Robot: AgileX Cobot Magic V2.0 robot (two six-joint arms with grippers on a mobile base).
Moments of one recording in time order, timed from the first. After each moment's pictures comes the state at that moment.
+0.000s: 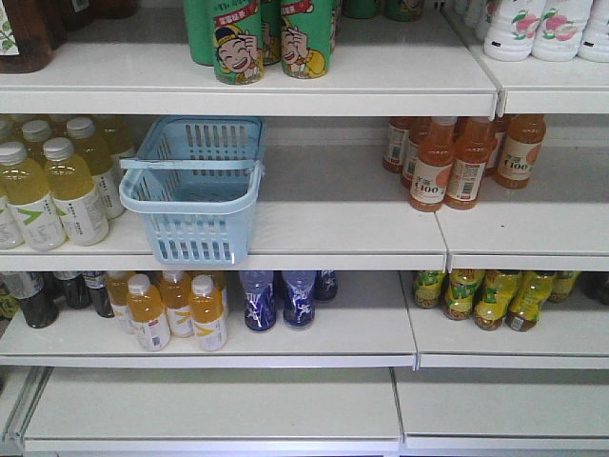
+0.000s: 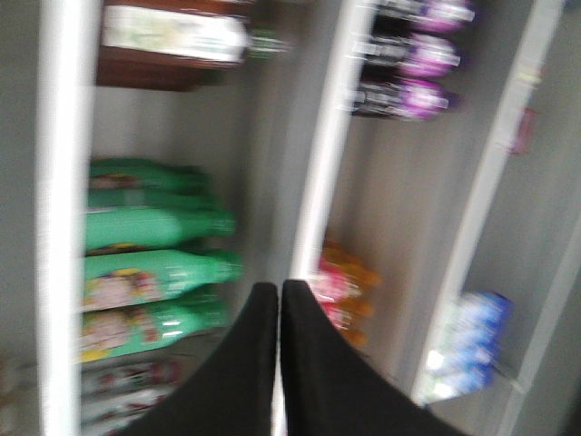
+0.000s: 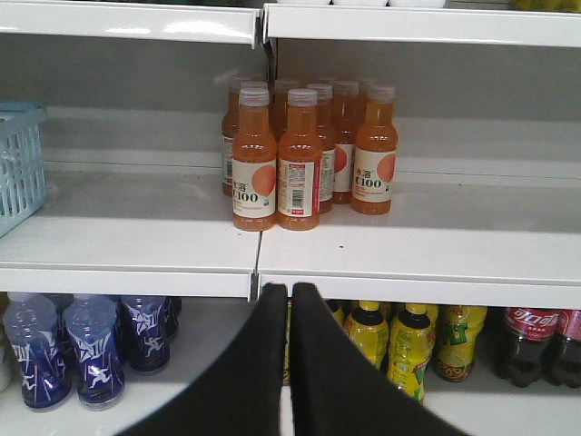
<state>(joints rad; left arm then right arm) -0.07 -0.01 -0.15 -0.70 -0.21 -1.00 0.02 -0.01 0.03 -0.30 0.14 0.26</state>
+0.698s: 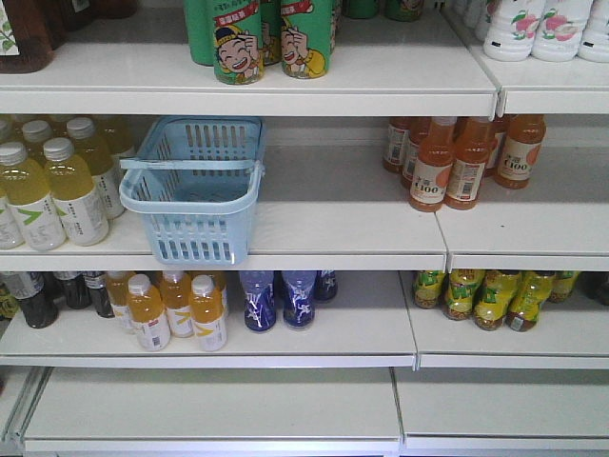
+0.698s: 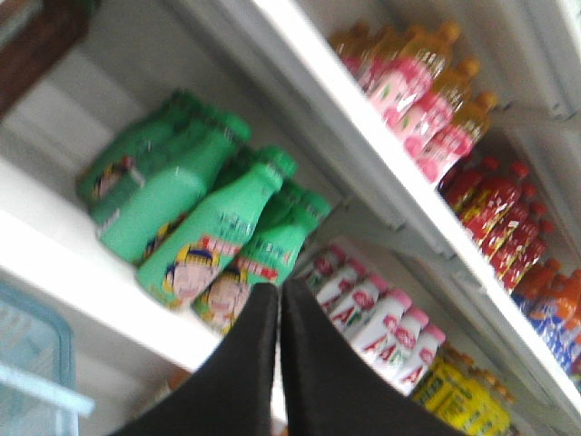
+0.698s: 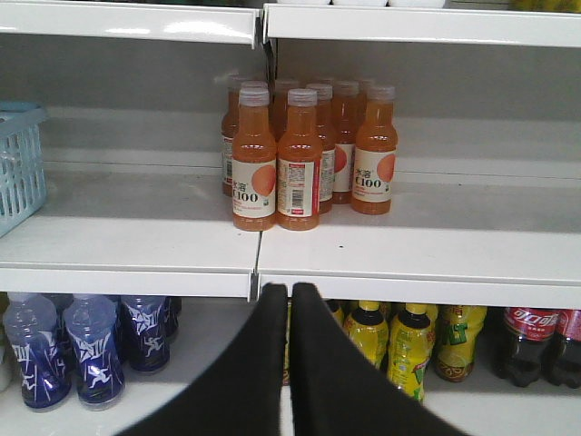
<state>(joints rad) -0.07 0.80 -0.45 0.32 -0.59 -1.21 0.02 -0.01 0.03 -0.30 0.14 0.26</state>
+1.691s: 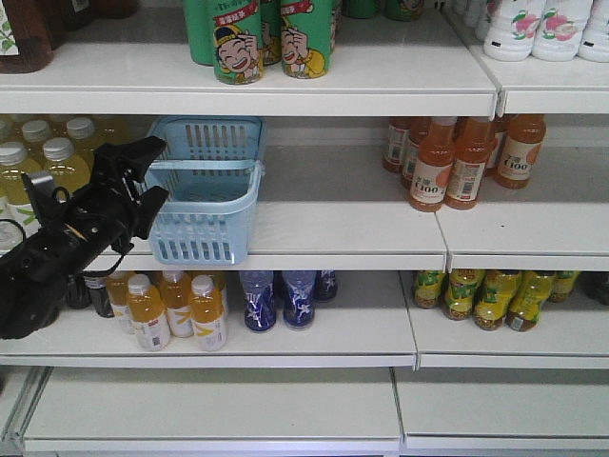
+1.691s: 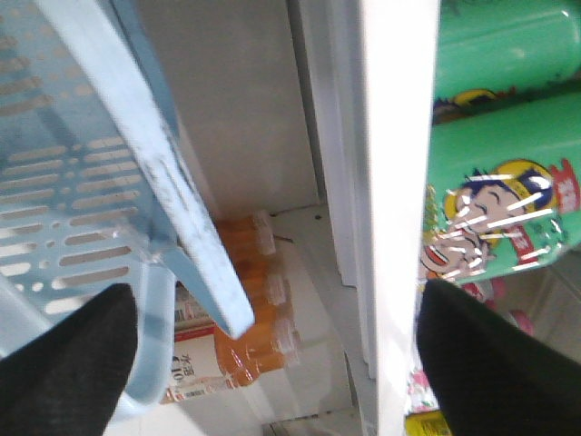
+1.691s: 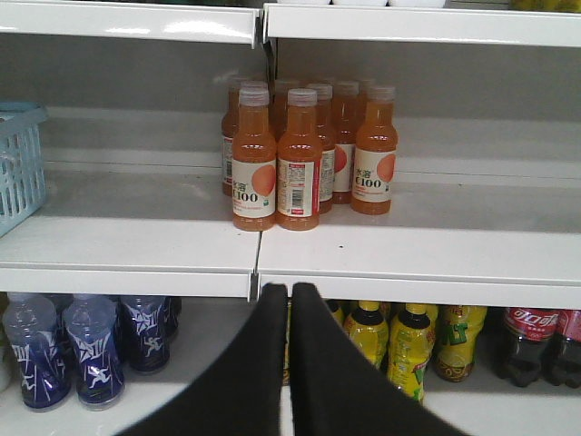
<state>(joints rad) -0.07 1.92 -0.87 0.38 -1.01 -1.66 0.02 -0.01 0.03 -0.30 0.14 0.26</state>
